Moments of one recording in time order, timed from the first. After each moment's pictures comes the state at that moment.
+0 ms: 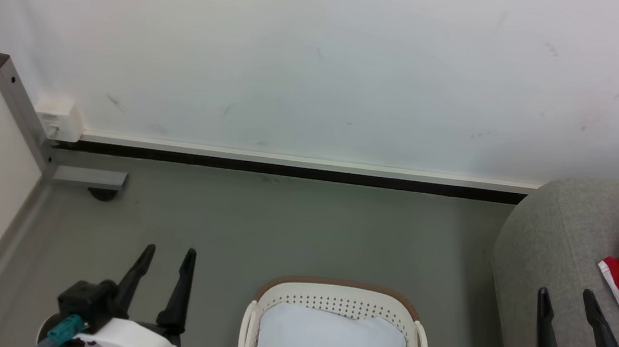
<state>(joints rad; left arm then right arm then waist) -0.17 0.12 -0.14 0.33 -0.30 -0.11 -0.26 -0.06 -0.11 0.01 0.19 0.27 0.13 -0.26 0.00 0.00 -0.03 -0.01</state>
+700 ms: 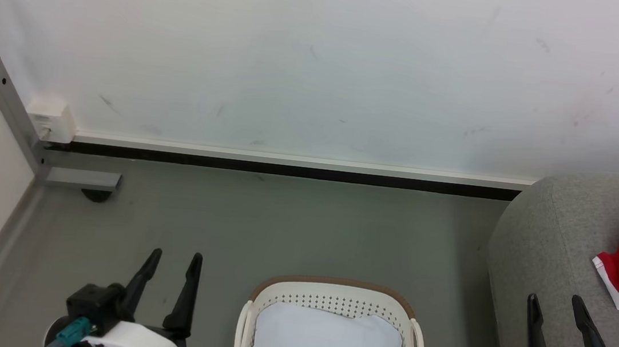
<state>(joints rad) -0.17 0.08 -0.11 0.35 -0.25 -0.13 -0.26 -0.06 -0.09 0.02 0.22 0.25 0.13 -0.26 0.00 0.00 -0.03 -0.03</state>
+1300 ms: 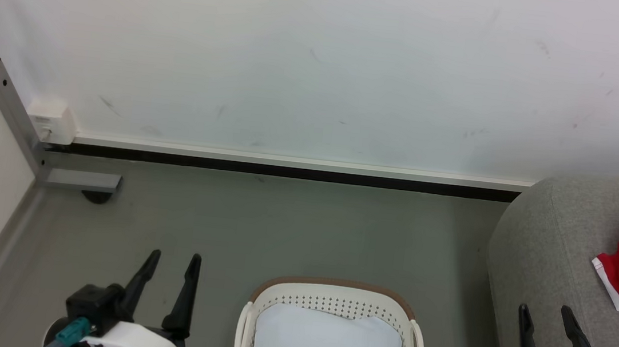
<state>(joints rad) -0.17 0.08 -0.11 0.36 -0.25 -0.13 -0.26 -0.08 -0.10 0.05 0.32 0.27 0.13 -0.26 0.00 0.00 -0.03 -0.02</state>
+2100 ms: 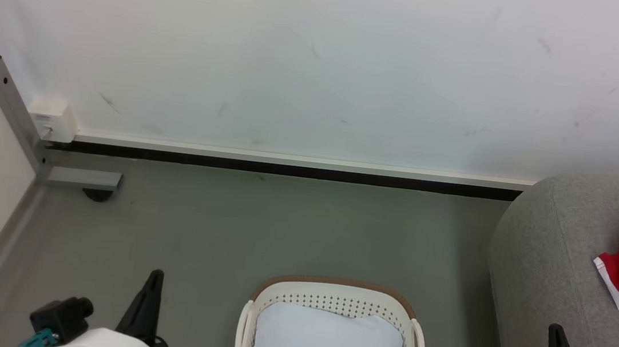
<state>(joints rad) -0.13 0.07 -0.07 0.38 -0.53 -0.13 -0.18 -0.05 -0.08 0.02 0.34 0.56 0.13 -0.18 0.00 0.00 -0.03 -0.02</state>
